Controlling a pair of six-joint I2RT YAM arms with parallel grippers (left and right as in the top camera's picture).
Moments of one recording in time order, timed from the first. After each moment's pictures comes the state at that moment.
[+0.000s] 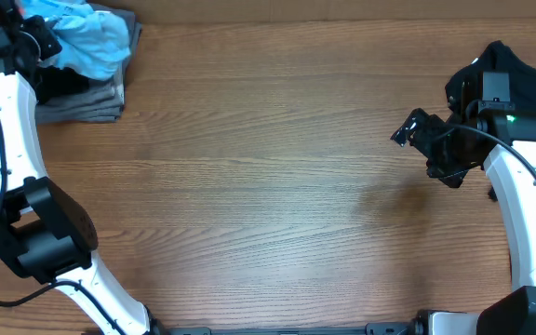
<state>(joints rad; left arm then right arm) 0.39 2.07 1.97 -0.53 0.05 -0.15 -0.08 1.52 1.33 -1.09 -0.26 0.56</state>
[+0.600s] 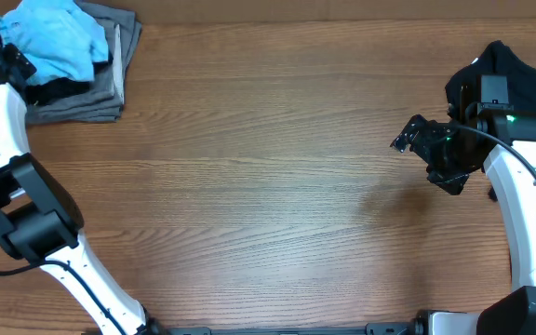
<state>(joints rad) 0.48 2.27 1.98 -0.41 -0.31 -0.22 -0.08 1.52 1.33 -1.15 -0.26 0.56</state>
